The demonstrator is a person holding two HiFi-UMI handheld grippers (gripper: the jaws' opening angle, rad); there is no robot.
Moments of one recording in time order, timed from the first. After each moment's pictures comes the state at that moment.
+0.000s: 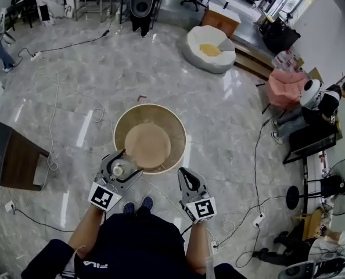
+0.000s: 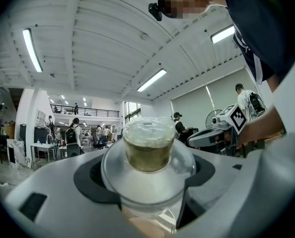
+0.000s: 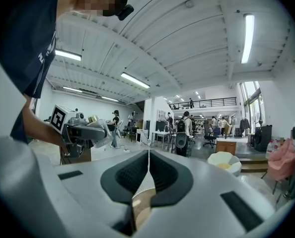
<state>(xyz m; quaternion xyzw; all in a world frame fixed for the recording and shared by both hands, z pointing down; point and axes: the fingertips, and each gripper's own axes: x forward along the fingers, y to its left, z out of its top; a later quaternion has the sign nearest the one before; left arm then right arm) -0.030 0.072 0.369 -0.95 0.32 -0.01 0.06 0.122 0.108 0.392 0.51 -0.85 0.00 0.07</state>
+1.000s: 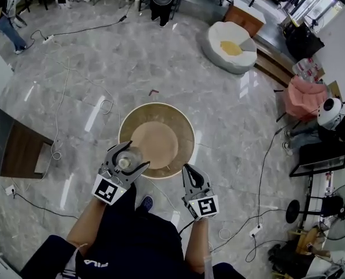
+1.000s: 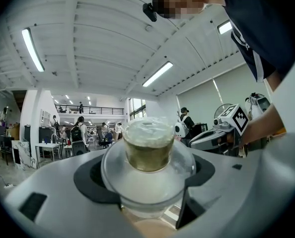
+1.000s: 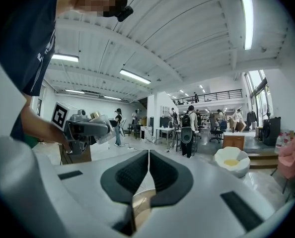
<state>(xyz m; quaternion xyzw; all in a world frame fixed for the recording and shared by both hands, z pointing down) -0.009 -0.045 0.385 -0.94 0.35 -0.02 0.07 0.137 -0.013 0.425 0.48 -0.87 0.04 0.08</state>
